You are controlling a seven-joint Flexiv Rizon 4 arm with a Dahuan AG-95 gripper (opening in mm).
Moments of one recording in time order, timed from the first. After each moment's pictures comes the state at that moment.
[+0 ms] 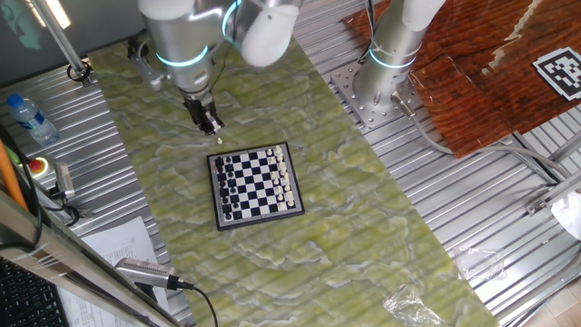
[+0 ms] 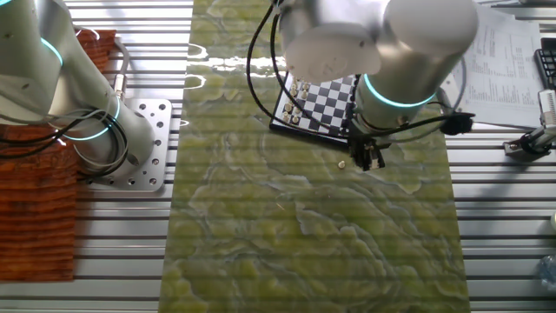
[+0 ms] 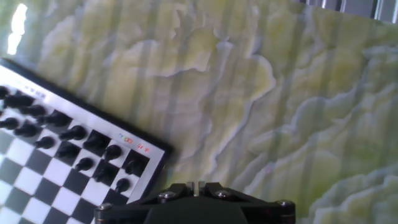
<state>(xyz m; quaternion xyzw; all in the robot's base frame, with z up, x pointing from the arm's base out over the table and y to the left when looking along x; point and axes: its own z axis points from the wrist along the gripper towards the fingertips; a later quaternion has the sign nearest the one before) 0.518 -0.049 0.045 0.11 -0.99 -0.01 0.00</state>
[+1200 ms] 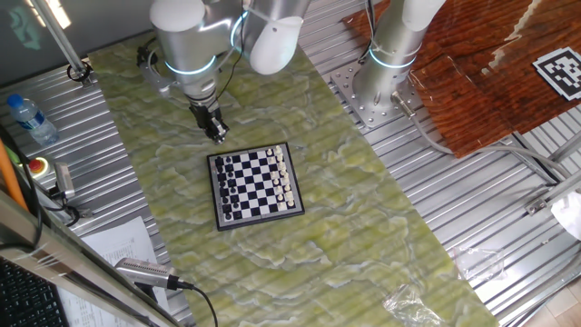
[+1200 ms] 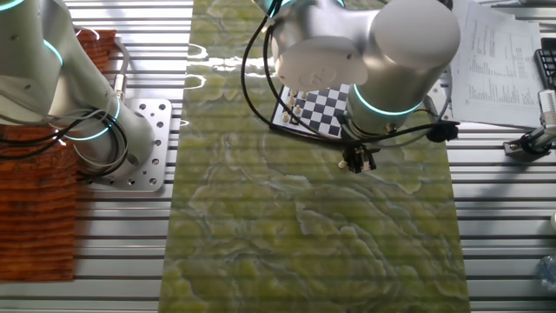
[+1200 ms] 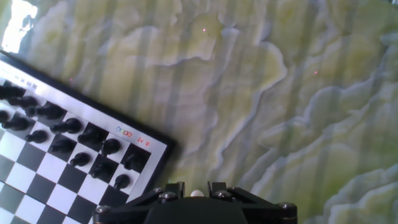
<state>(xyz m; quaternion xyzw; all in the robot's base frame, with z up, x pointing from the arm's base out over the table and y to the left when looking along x) 0.508 -0.046 0.028 0.11 -0.99 -0.01 0.00</state>
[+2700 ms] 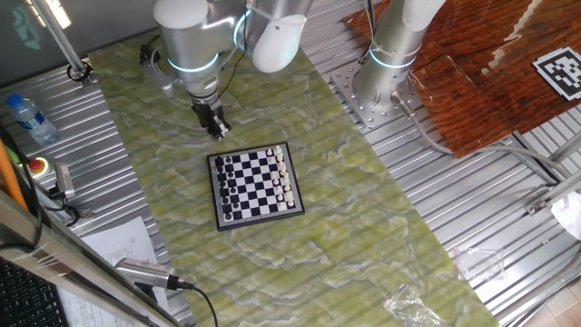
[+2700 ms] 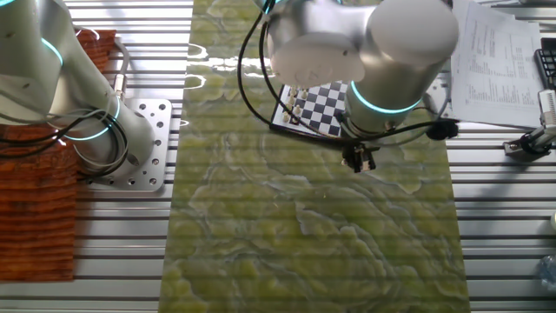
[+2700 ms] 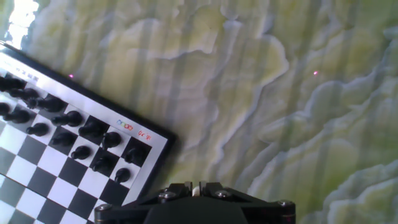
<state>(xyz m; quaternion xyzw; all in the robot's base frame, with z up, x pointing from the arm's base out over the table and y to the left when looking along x) 0.507 -0.048 0.057 0.11 -0.99 -0.02 0.00</state>
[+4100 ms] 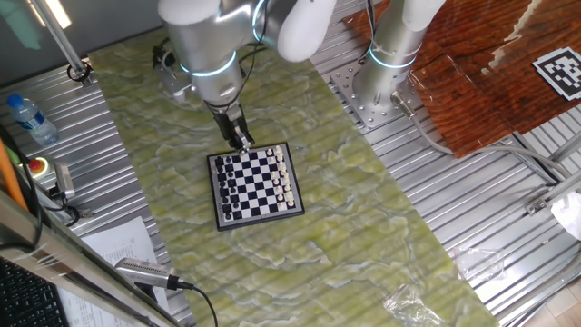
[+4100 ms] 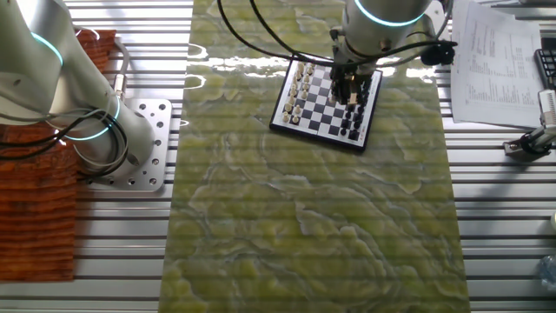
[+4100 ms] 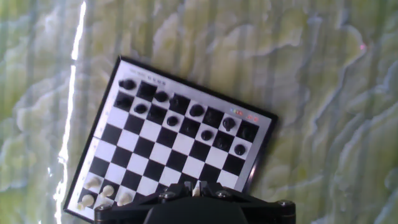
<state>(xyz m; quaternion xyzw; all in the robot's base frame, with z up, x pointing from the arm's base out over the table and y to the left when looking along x) 0.481 0.064 0.106 0.05 -1.00 -0.05 0.04</state>
